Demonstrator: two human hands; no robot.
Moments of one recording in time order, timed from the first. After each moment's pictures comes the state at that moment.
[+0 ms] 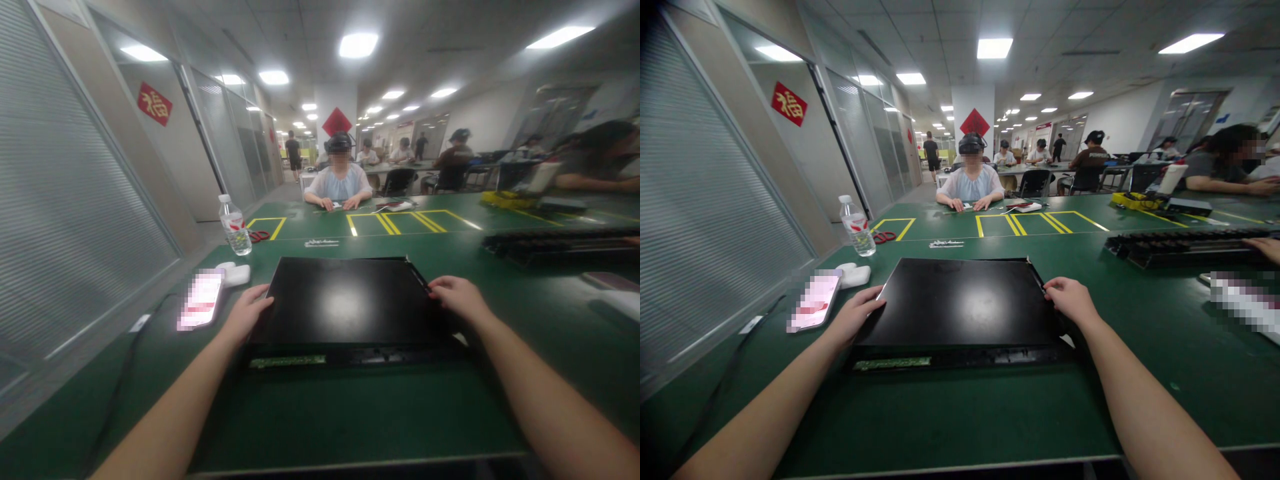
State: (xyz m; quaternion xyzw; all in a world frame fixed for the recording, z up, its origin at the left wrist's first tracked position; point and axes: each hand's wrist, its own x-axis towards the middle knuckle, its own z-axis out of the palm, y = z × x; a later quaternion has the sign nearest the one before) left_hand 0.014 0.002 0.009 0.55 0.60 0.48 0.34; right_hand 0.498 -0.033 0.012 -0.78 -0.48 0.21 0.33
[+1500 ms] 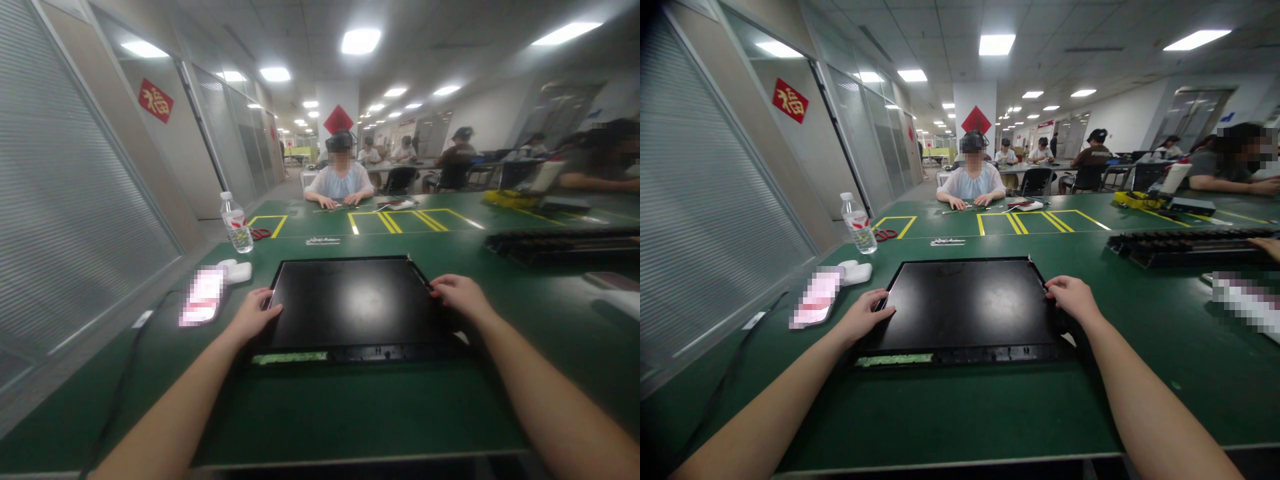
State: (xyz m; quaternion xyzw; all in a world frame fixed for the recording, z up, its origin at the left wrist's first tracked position) left_hand 0.009 0.006 -0.004 0.64 0.63 0.35 0.27; right_hand 0.499 -0.032 0.012 -0.78 -0.46 0.23 0.35
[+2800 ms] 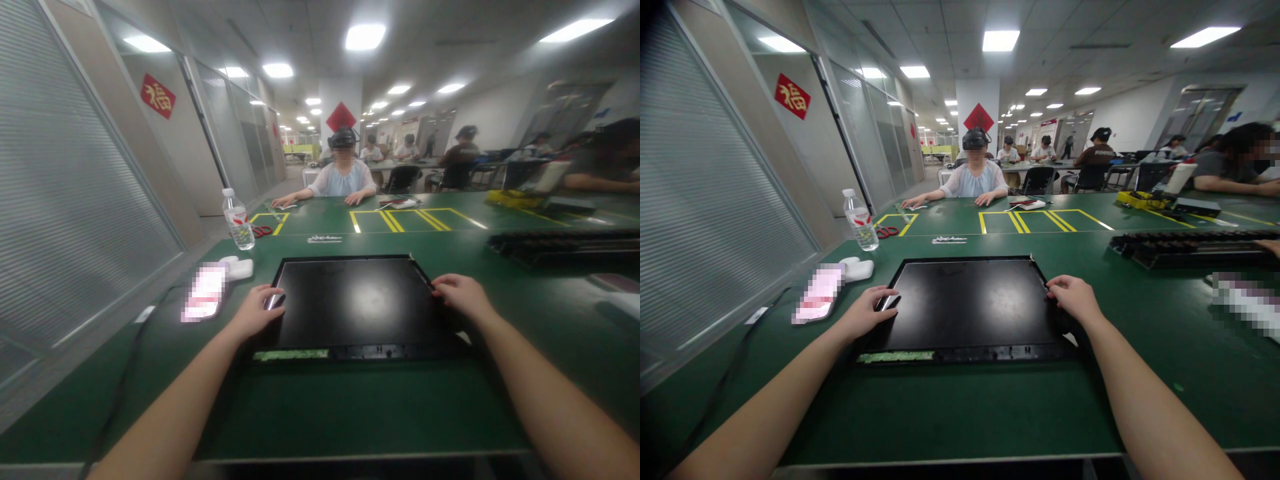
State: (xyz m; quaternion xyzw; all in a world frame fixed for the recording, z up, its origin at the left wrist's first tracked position) left_hand 0.007 0.006 -0.005 0.70 0.62 0.27 0.22; right_hand 0.497 -0.033 0.012 -0.77 -0.47 0.22 0.37
